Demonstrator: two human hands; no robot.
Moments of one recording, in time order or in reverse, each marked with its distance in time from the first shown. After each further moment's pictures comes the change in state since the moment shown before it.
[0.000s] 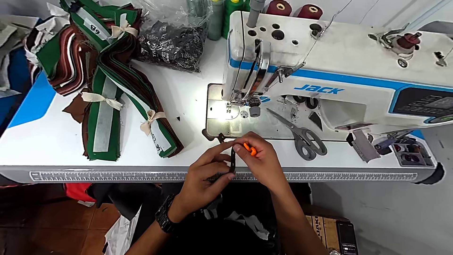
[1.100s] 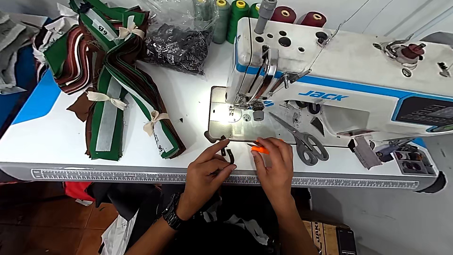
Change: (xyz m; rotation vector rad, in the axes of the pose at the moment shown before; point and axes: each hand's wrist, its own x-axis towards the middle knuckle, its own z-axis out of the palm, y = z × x) left_hand 0.004 -0.007 0.009 0.233 0.187 -0.047; right_hand -0.024 0.036 -0.008 -0.634 0.393 -0.288
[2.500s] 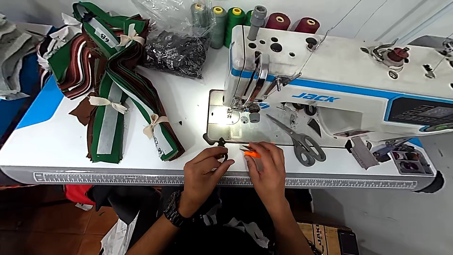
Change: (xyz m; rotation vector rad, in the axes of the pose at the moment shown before) left_hand 0.009 0.001 0.002 0.092 0.111 0.098; right_hand -0.009 -0.007 0.006 0.007 -0.036 0.026
